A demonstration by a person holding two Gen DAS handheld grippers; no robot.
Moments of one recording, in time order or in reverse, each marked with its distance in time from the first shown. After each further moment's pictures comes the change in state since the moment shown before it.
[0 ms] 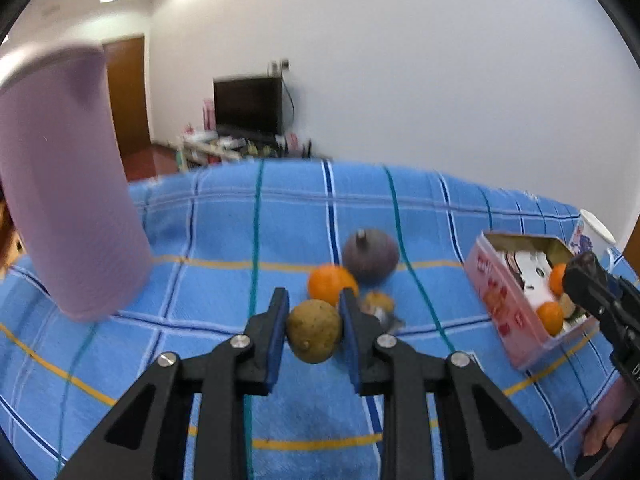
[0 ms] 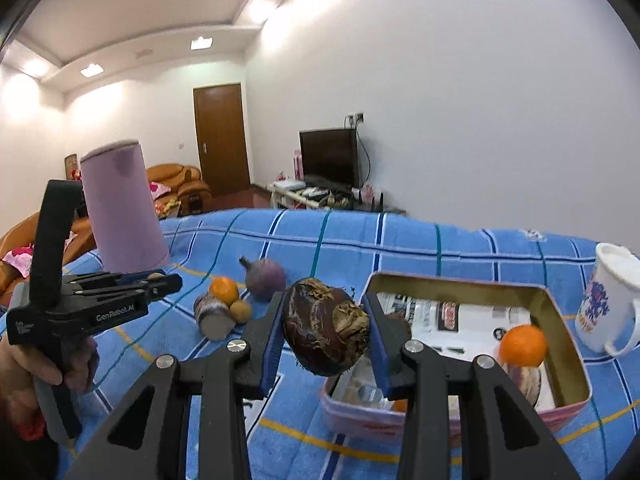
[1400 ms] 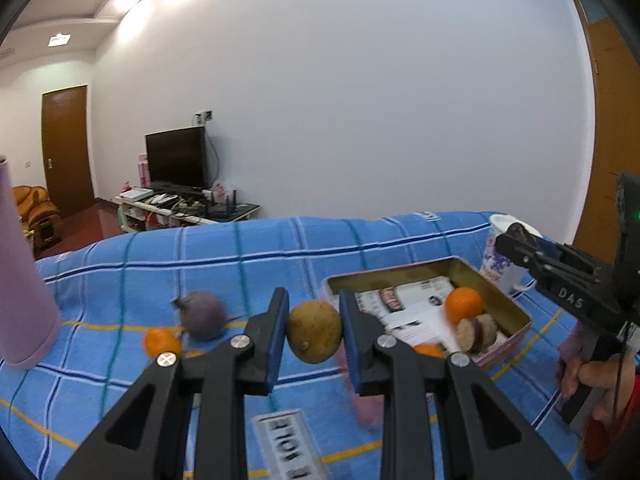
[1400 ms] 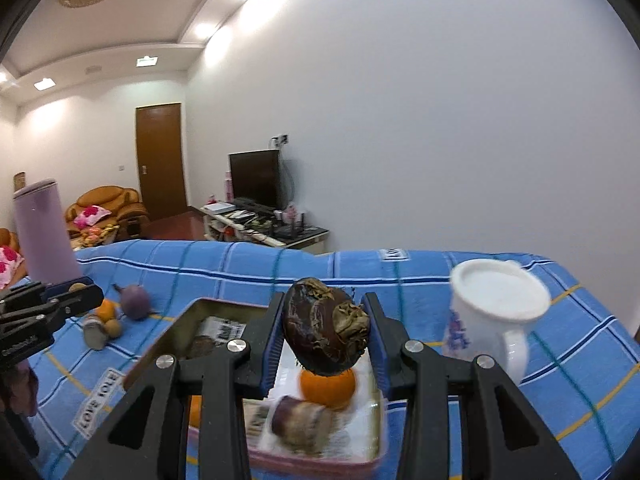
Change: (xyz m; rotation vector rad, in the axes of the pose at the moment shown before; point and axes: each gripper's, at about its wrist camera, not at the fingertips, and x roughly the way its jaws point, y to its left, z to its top) left arm -0.018 -0.125 0.015 0.123 -0.134 -0.217; right arm -0.035 -0.138 0.007 0.042 -0.067 -0.240
